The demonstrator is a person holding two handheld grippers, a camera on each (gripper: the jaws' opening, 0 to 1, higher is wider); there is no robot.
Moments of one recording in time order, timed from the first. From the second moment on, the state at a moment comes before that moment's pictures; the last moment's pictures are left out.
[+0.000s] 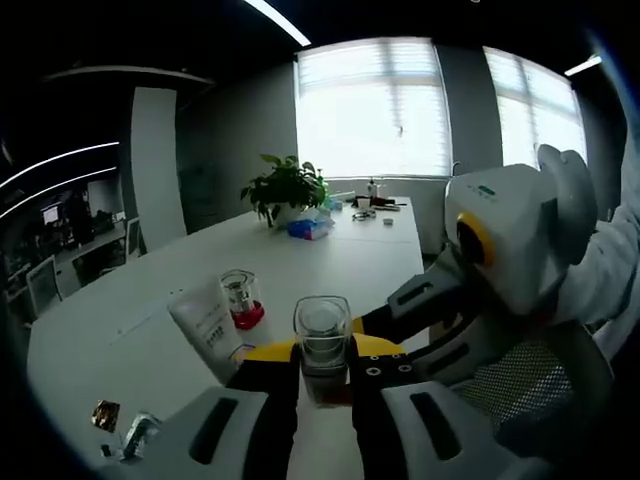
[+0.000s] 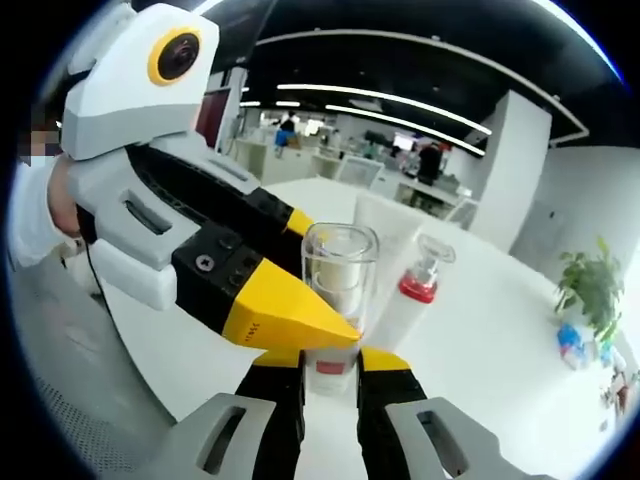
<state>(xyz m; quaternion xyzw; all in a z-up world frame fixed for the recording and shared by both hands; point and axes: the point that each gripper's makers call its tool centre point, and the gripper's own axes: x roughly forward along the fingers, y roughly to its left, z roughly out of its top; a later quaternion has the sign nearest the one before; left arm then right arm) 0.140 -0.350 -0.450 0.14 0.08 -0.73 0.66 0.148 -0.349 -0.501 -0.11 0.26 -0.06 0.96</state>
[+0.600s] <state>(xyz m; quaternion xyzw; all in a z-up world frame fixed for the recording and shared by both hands) 0.160 -0.363 -0.449 0.10 0.09 -0.73 0.67 0.165 -0.380 -0.528 -0.14 0.30 -0.06 0.94</state>
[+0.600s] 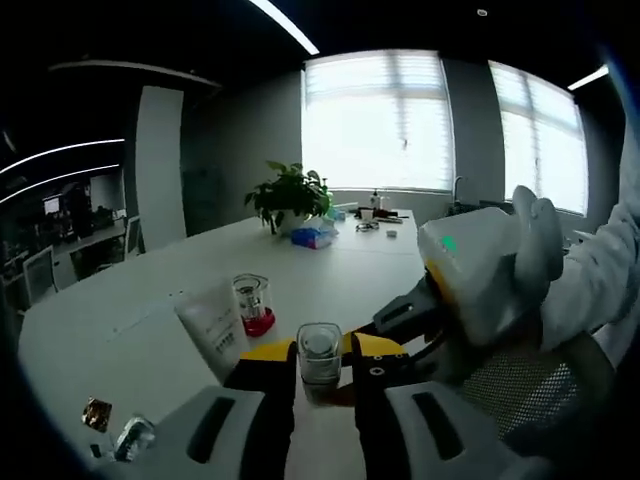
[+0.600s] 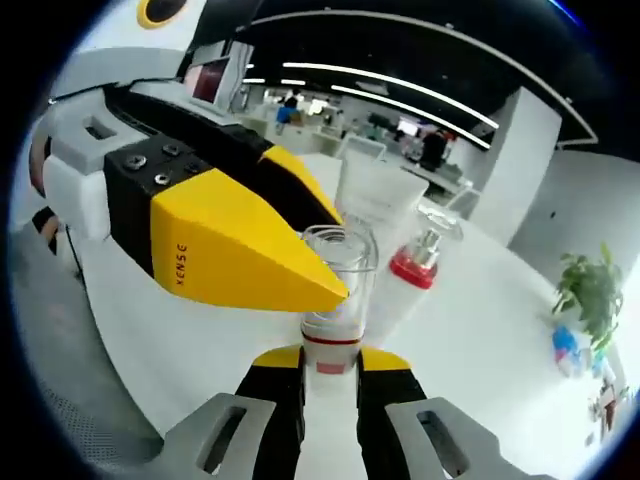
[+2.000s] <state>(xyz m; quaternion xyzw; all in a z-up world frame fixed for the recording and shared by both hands) 0.214 -0.330 -0.440 0.05 0.10 -0.69 0.72 0.185 -0.421 -0.573 -0.02 0.30 -0.13 0.95</state>
